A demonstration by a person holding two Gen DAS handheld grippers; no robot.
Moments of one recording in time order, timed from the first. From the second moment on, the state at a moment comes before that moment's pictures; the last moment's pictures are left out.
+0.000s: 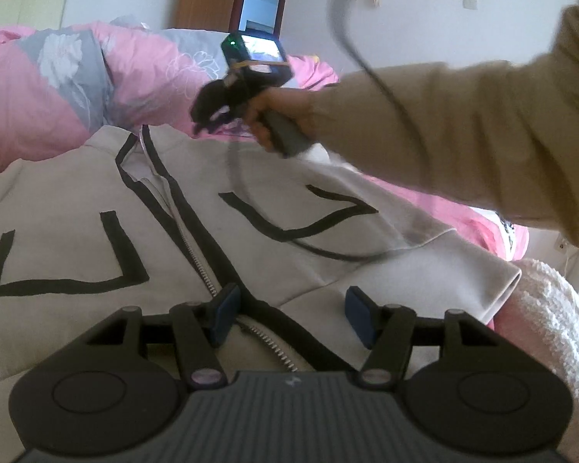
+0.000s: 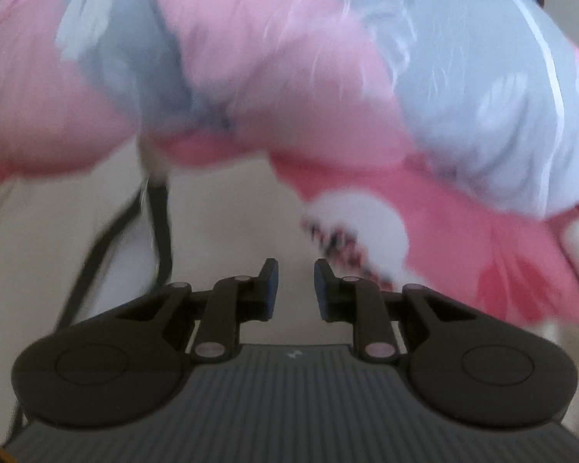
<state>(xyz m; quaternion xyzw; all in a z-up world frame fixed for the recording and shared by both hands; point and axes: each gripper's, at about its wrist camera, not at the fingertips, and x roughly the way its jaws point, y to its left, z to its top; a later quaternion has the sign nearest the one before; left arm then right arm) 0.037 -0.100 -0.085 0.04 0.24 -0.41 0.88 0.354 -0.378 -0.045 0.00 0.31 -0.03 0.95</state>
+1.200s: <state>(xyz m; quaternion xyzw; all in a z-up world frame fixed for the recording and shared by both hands) 0.051 -0.084 -0.077 -0.03 0.27 -0.41 0.87 0.222 -0.429 -0.005 0.22 0.31 0.01 0.92</state>
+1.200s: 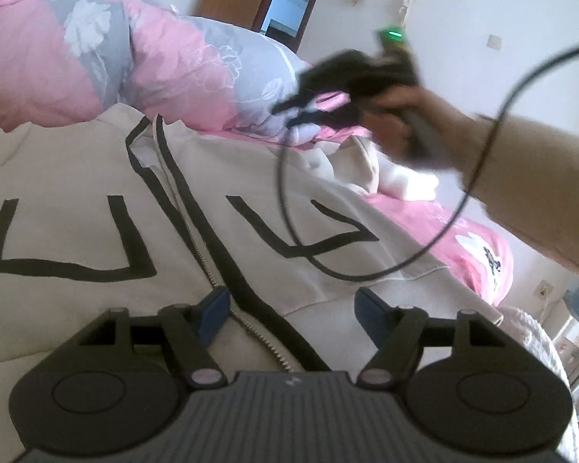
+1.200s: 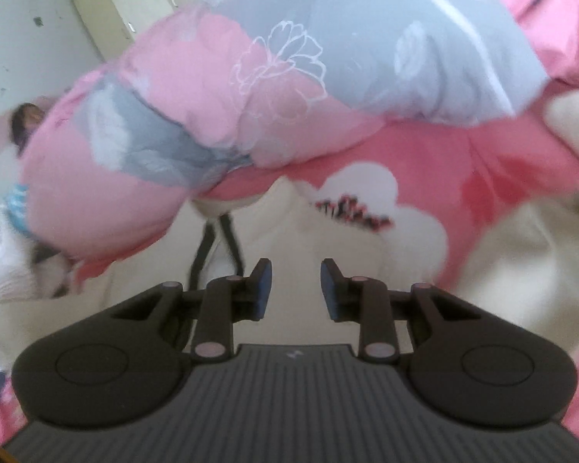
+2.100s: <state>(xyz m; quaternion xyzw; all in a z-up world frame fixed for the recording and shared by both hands) 0.117 -0.140 0.015 0.04 0.33 -0.27 0.90 0.131 -0.387 -0.094 0.09 0.31 0.03 0.95</state>
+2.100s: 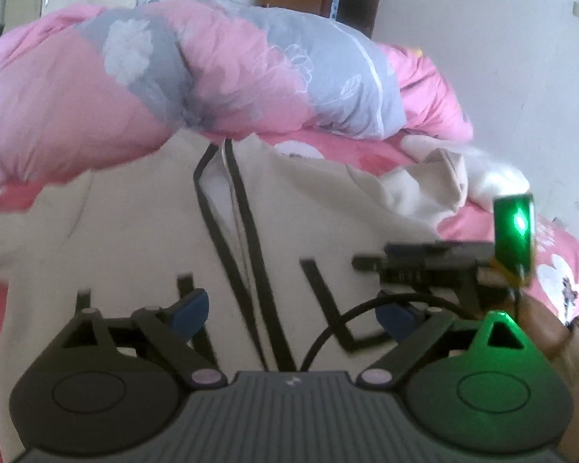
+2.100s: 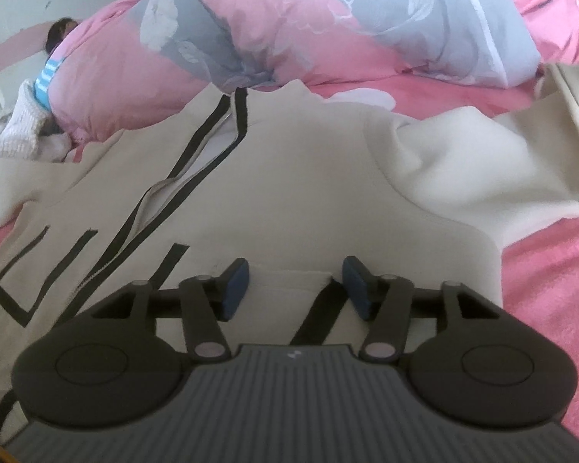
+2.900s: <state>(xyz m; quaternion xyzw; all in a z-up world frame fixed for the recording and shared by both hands) 0.184 -0.192 -0.085 0.02 0.35 -0.29 0.89 0.127 -0.398 -0.093 0.14 0.30 0.04 0.94</state>
